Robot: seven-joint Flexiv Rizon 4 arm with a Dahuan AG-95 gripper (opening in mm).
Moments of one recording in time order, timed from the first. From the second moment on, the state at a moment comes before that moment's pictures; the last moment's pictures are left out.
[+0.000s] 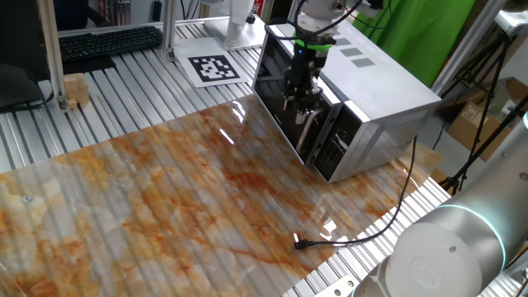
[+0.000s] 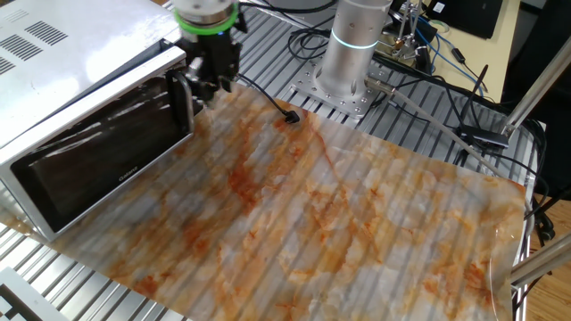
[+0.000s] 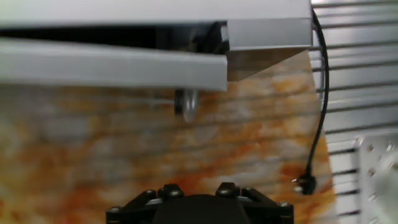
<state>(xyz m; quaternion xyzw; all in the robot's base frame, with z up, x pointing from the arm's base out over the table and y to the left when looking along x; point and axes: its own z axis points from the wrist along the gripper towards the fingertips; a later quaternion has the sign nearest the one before) 0.447 -0.098 0.221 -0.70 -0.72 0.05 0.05</state>
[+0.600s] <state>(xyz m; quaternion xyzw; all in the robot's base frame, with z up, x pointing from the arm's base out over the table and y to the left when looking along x) 0.421 -0.075 0.213 -0.47 -0.88 0.03 0.05</state>
